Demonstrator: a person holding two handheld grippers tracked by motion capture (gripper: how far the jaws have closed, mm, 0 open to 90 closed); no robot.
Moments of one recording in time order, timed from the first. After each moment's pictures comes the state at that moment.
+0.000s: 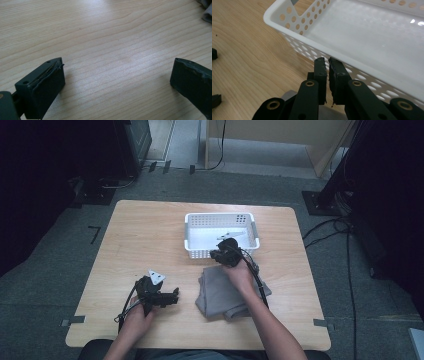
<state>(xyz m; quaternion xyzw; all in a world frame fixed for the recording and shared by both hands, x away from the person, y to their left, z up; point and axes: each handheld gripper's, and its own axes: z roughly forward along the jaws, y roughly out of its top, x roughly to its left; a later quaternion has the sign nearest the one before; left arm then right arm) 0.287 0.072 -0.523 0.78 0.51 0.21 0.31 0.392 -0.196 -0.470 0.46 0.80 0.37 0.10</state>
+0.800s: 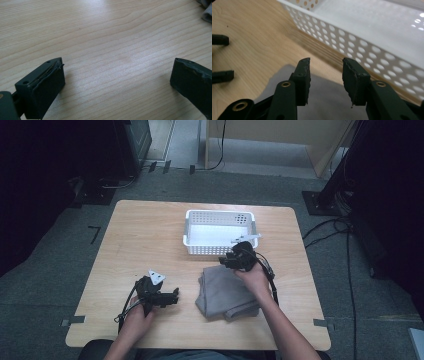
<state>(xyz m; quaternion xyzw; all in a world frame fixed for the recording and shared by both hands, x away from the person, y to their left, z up) 0.287 0.072 -0.523 0.78 0.51 0.20 0.31 0.367 -0.238 -0.456 0.46 0.80 0.38 0.09</state>
